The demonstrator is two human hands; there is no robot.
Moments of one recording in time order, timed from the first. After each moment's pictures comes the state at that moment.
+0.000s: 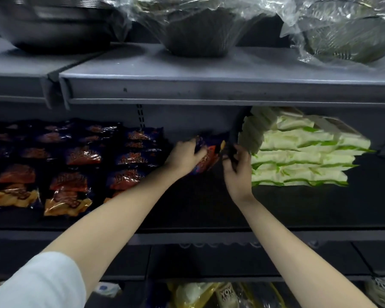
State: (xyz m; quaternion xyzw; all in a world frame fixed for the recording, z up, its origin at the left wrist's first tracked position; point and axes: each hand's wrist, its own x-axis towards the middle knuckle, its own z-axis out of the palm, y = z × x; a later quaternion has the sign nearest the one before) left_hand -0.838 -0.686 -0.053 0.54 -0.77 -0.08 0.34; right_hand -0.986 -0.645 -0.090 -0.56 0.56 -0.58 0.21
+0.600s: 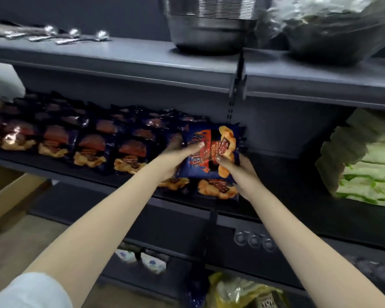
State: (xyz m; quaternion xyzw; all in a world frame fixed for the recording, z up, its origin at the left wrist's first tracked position) left_hand -0.601 -0.570 -0.029 0.51 -0.44 -0.53 0.52; right_hand -0.782 -0.592 -0.063 -0.58 0.39 -0.44 0.56
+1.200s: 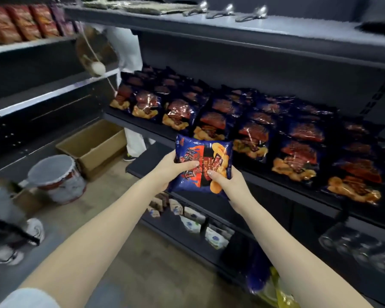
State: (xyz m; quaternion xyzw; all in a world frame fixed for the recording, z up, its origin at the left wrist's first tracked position) left_hand -0.313 -0.382 -0.090 0.59 -0.37 -0.46 0.55; right_hand -0.484 -0.445 -0.116 -0.59 0.35 -0.33 0.65
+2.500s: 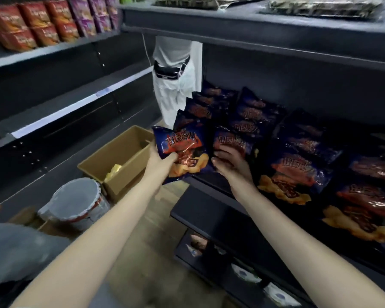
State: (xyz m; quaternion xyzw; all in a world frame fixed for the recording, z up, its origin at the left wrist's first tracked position) left_hand 0.079 -0.507 -0.101 0.70 -0.29 -0.26 0.60; right_hand -0.088 -0.593 -0.121 -0.57 0.33 -0.38 0.65
